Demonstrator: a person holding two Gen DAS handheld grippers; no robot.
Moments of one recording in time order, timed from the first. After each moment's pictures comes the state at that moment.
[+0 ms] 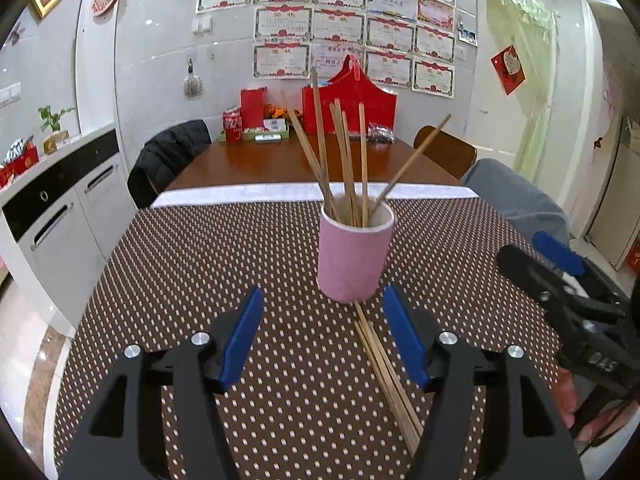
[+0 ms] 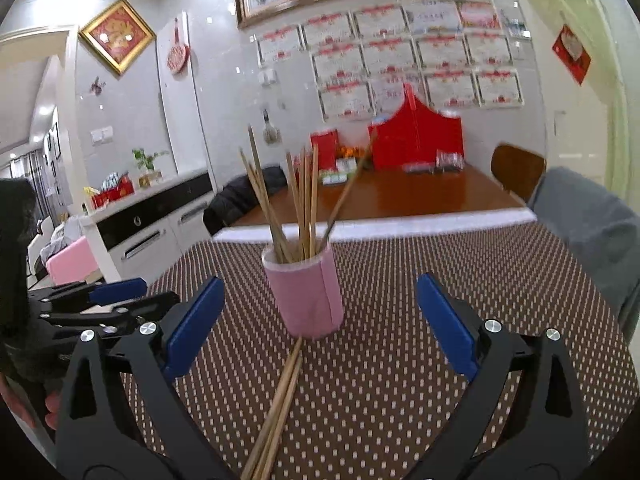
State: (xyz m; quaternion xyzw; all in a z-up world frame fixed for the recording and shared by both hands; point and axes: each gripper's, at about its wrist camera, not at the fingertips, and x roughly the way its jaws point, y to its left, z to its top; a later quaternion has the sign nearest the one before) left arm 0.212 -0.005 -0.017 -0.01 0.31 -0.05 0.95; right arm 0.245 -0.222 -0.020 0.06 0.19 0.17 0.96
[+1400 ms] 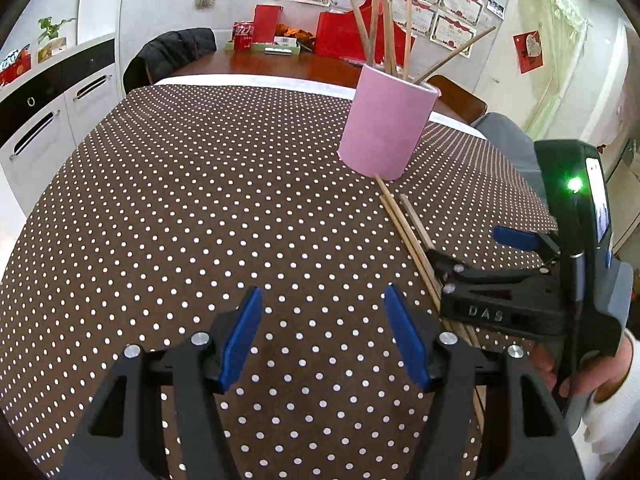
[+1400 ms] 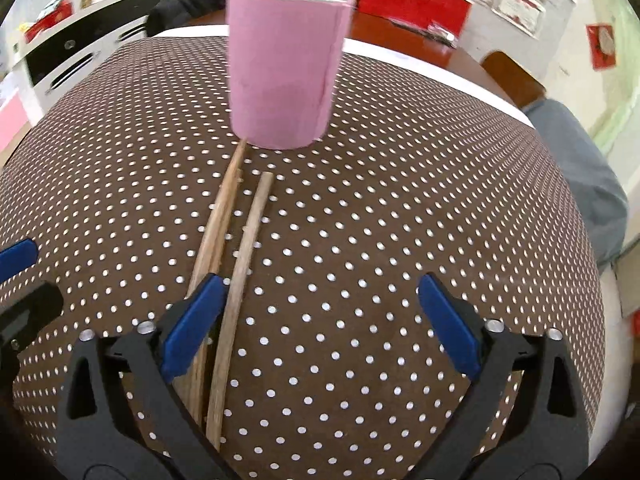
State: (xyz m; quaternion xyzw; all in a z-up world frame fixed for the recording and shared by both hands) left arm 0.192 0.033 -0.119 -0.08 0.41 -0.07 0.91; right arm 0.303 -0.129 -0.126 -0.12 0.45 0.08 0.88
